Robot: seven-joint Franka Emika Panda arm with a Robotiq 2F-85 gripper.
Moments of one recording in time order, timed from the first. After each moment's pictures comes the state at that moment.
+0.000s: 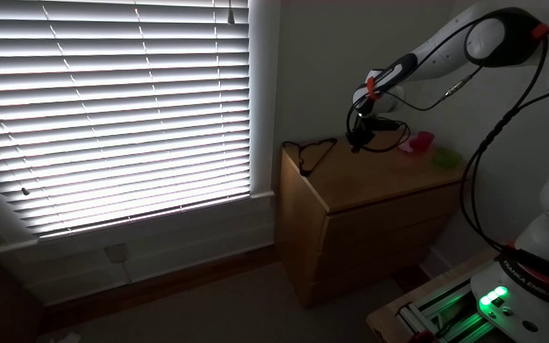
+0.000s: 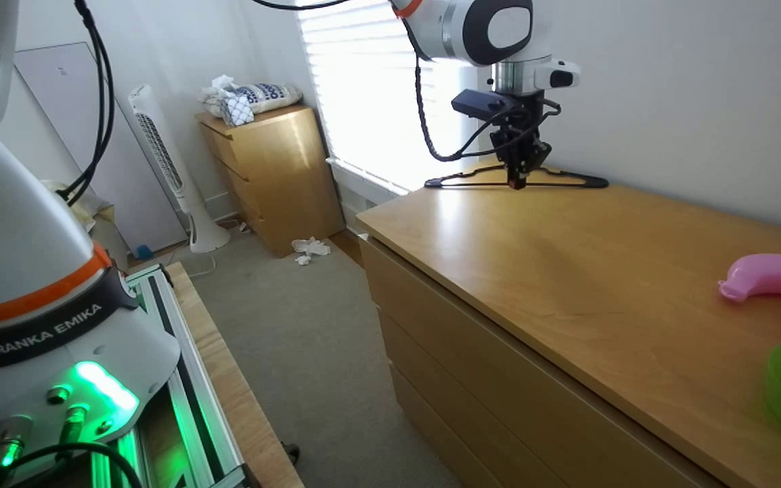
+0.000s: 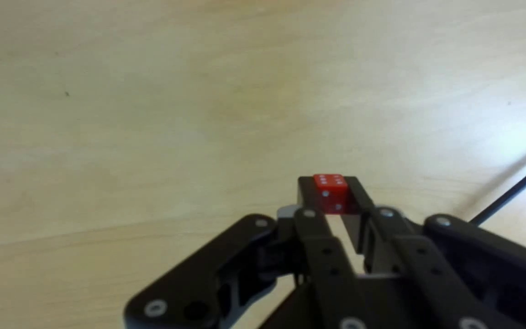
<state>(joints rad) -0.10 0.64 -0.04 -1.76 0.06 2.46 0.04</state>
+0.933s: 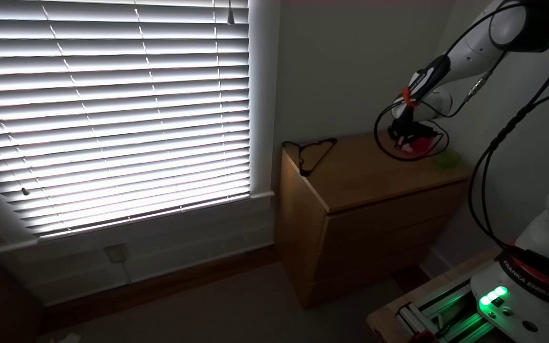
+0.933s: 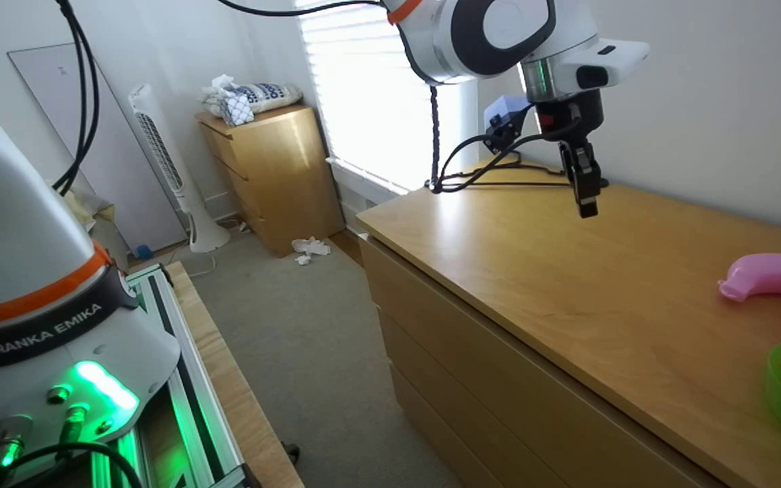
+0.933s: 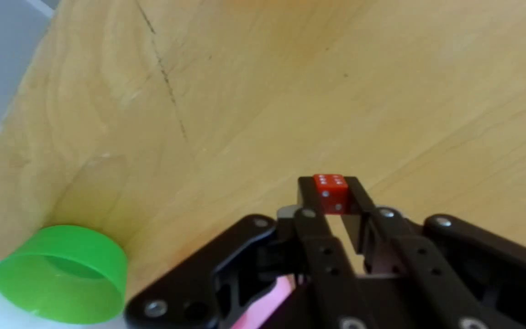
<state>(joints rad) 0.03 0.48 -0.40 -2.10 0.01 2.80 0.55</state>
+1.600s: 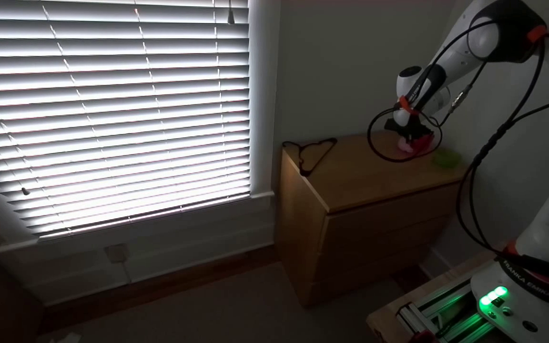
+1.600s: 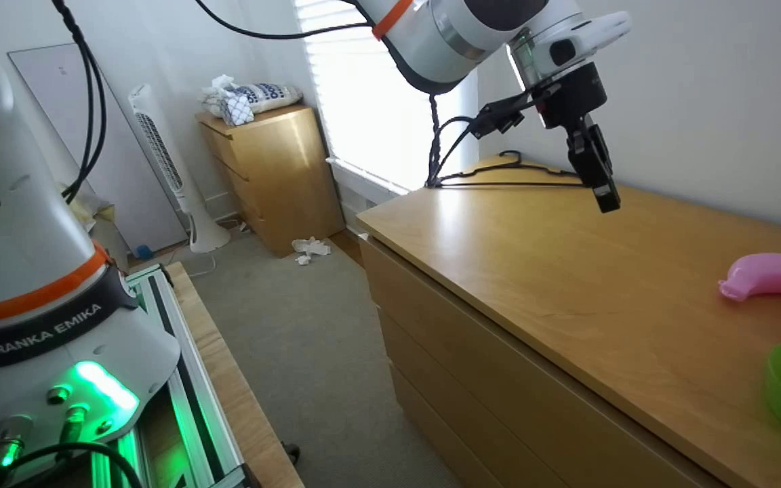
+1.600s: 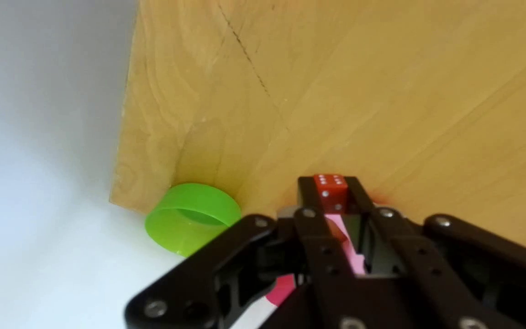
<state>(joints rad) 0.35 0.55 -0.74 -2.07 -0.29 2.68 1.13</state>
